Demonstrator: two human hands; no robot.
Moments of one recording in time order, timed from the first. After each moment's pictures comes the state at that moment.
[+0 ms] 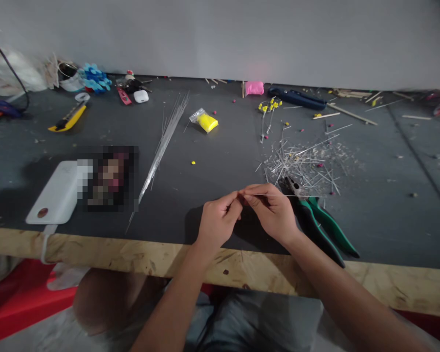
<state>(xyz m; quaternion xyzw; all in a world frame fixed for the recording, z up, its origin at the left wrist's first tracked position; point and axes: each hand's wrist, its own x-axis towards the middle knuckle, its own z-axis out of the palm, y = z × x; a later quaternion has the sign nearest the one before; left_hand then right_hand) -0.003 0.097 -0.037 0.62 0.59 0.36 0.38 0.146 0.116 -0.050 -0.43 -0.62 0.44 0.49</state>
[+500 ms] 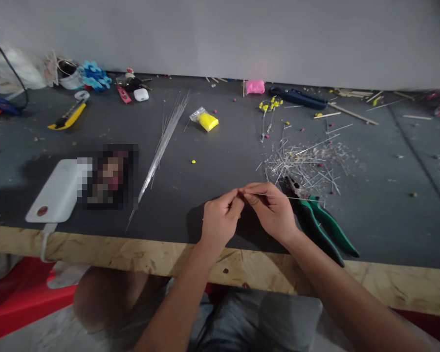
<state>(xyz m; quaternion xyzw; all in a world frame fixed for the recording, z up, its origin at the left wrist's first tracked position) 0.007 0.096 -0.034 0.60 0.62 0.37 0.36 0.145 0.117 -0.051 -0.43 -0.62 0.43 0.49</state>
